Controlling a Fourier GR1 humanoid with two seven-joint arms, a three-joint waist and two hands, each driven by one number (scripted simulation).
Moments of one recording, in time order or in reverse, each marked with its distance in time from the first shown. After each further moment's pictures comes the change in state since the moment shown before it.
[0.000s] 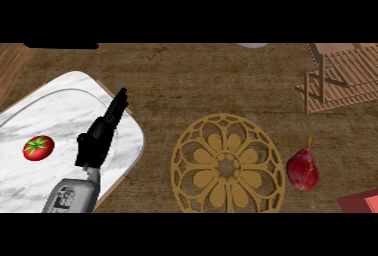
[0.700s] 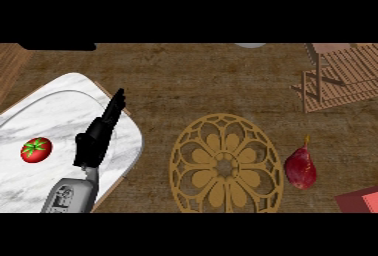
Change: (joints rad) left arm -0.001 0.001 0.024 0.028 -0.002 -0.010 -0.025; right arm -0.066 -0.039 -0.102 0.068 -0.136 0.199 -0.017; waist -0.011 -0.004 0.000
